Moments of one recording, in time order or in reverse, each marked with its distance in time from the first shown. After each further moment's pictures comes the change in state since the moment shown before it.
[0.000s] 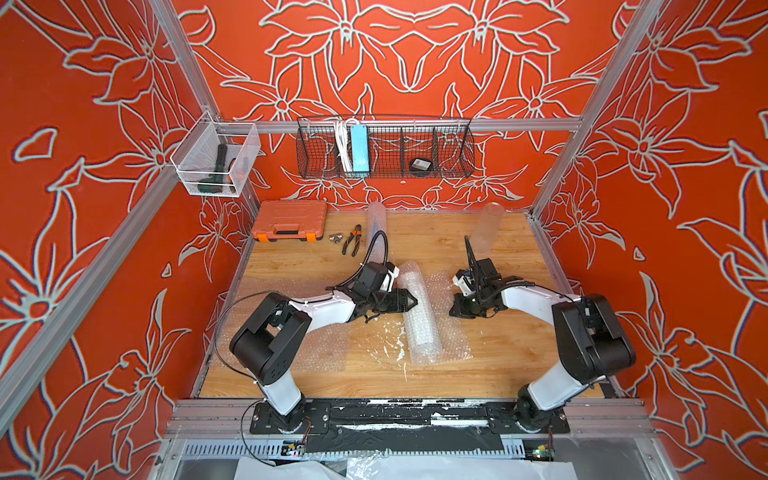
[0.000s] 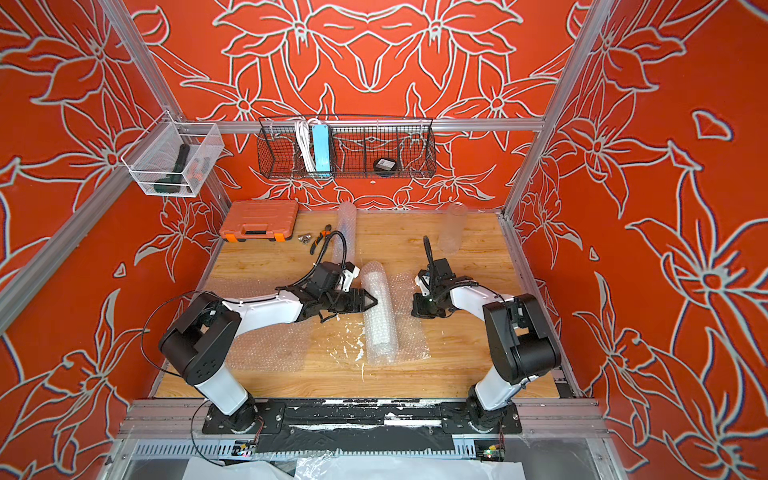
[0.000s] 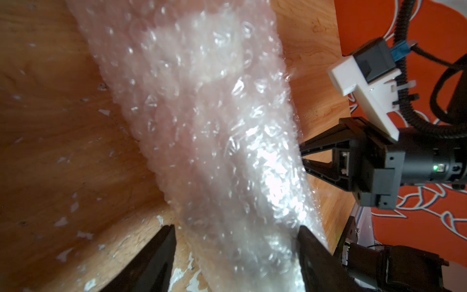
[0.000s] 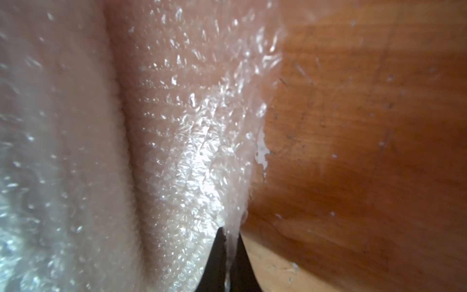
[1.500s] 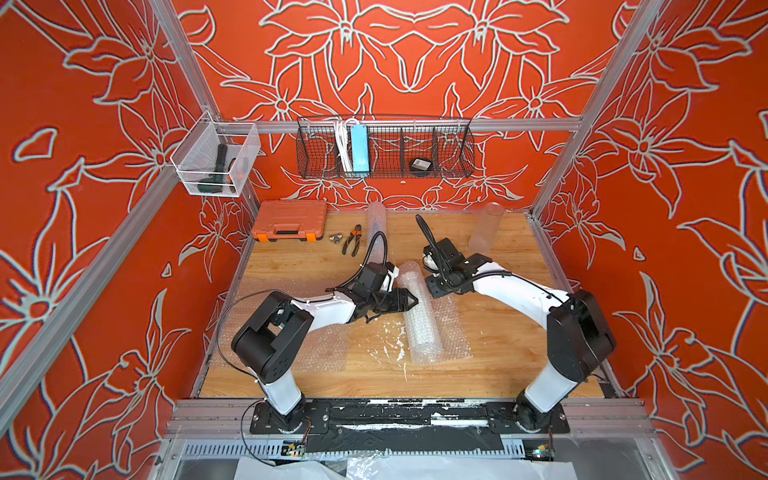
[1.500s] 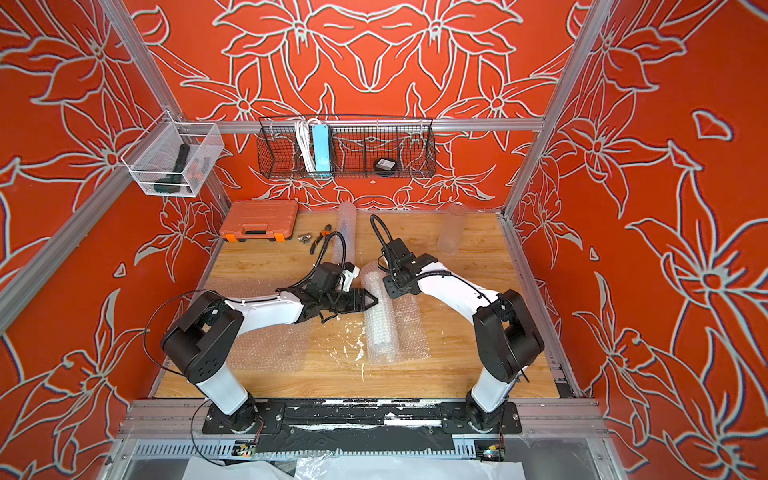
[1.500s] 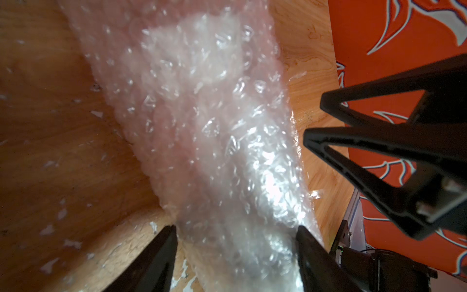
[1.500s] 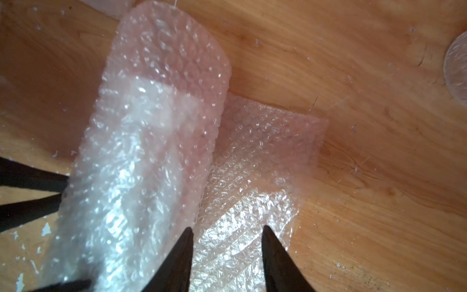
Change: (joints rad) left arm 0.000 0.025 -0.013 0.073 0.019 -0.046; right arm 0.304 0.048 0.366 -0.200 0.528 -0.085
